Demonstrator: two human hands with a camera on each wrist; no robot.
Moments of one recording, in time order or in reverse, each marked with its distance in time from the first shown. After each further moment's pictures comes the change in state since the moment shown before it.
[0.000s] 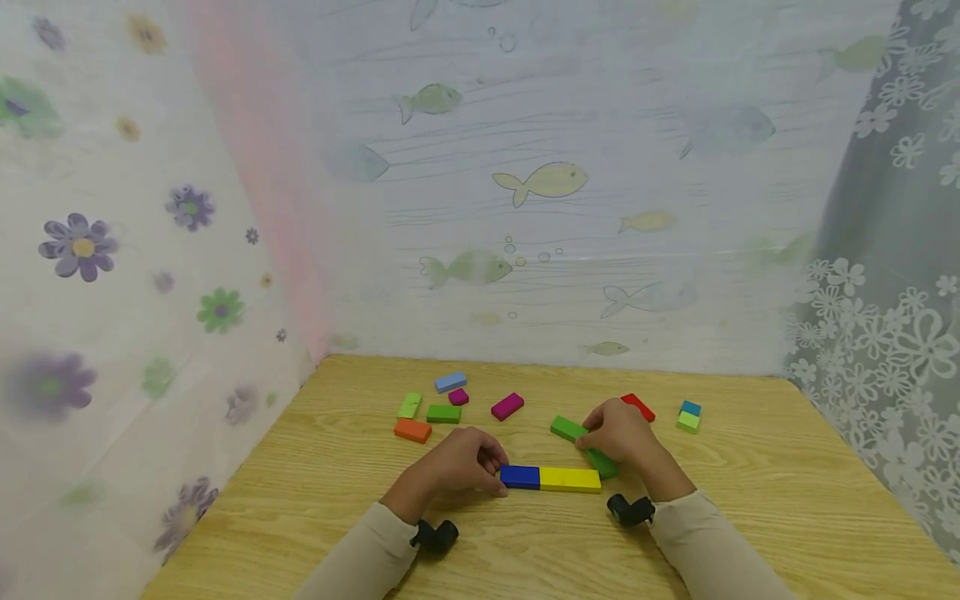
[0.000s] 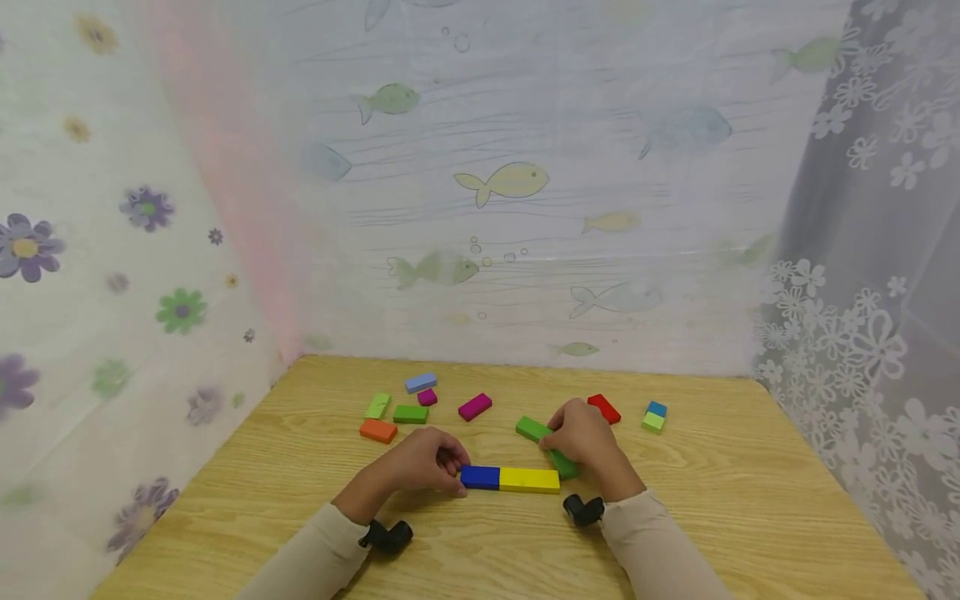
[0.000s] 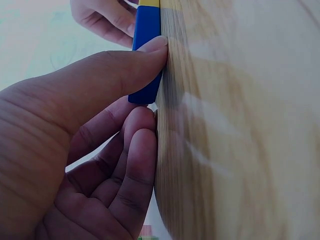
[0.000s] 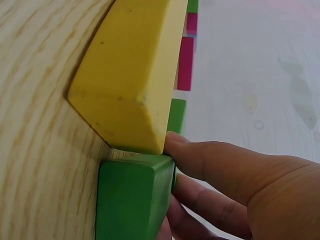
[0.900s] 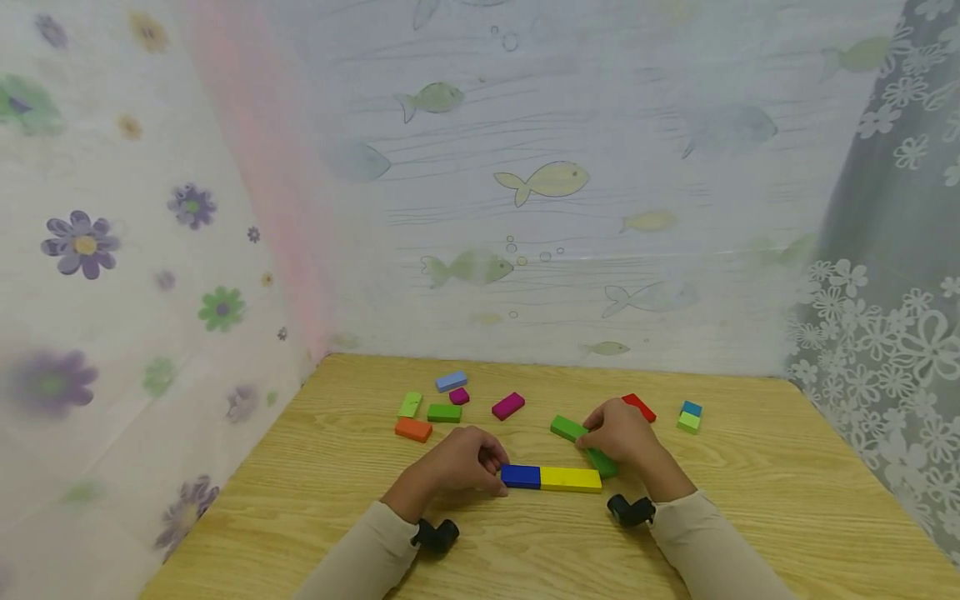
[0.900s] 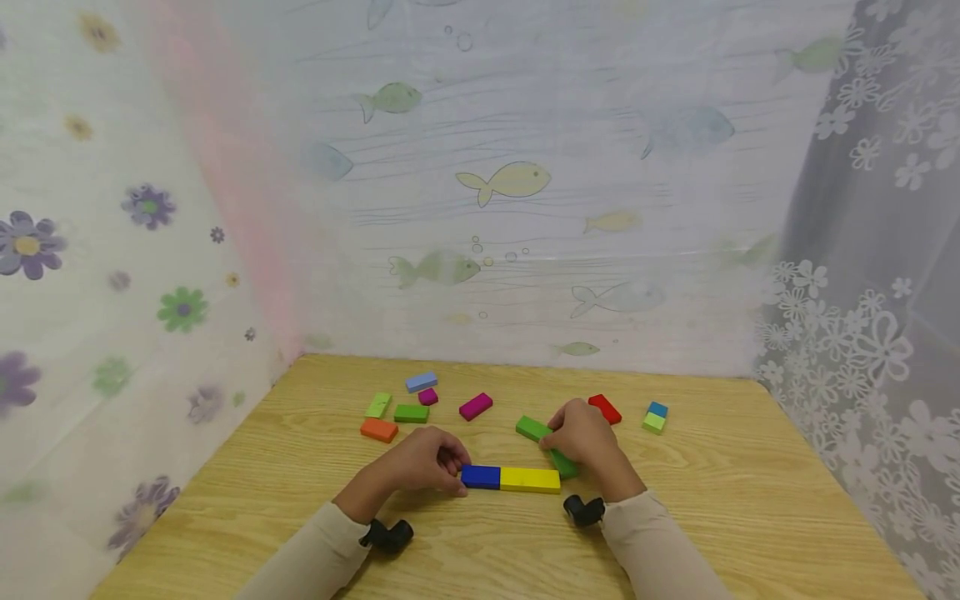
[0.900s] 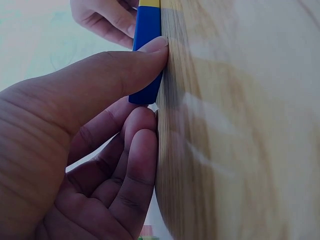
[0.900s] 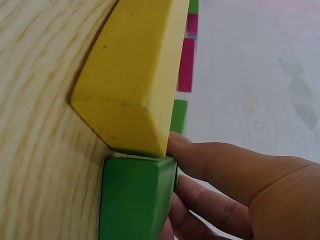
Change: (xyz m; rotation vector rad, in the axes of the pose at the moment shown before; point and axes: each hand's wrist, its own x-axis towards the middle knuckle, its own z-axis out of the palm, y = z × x) left_hand 0.002 -0.003 0.000 0.001 0.004 -0.003; right_hand 0.000 -0.002 0.000 0.011 -0.006 0.019
